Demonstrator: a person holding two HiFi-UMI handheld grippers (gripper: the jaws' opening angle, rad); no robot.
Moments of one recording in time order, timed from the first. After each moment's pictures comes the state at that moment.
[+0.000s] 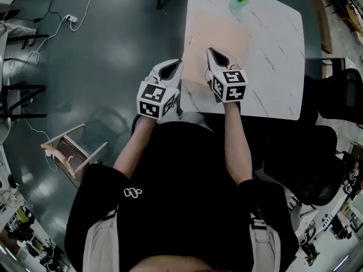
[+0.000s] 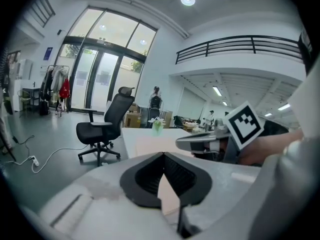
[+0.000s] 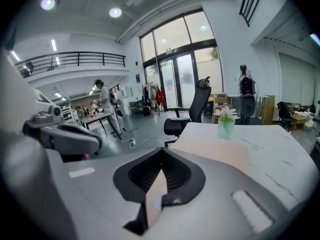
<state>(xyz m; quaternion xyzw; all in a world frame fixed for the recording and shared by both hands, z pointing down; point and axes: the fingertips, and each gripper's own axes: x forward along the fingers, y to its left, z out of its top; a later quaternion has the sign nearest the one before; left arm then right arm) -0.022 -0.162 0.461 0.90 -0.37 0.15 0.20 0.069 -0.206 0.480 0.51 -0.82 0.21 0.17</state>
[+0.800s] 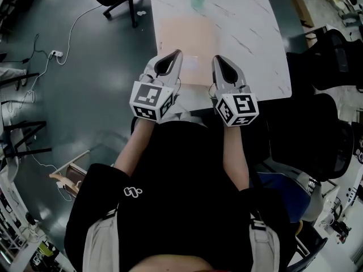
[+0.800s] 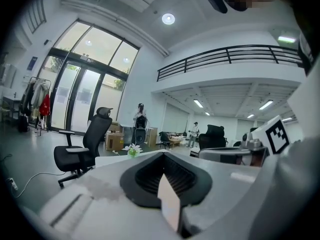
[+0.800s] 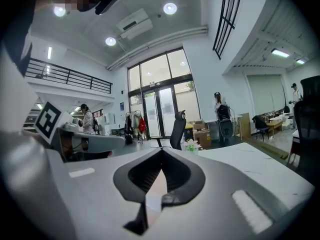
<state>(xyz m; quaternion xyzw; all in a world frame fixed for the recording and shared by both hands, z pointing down) 0.072 -0.155 0.362 0.94 -0.30 0.07 0.11 0.165 -0.117 0.366 0.63 -0.77 0.12 0.02</state>
